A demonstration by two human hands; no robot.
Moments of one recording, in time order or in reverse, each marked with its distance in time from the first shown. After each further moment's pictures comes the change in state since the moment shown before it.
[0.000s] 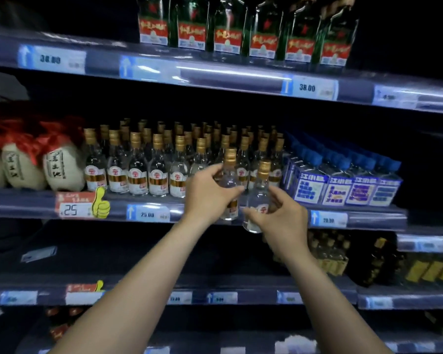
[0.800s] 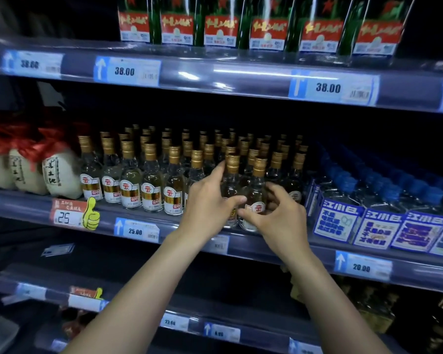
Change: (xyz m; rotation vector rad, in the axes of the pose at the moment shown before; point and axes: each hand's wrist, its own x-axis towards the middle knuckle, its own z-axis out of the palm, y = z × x) left_hand 0.043 -0.011 0.034 0.340 0.050 0.025; right_hand 0.090 0.045 0.035 0.090 -0.251 -0.067
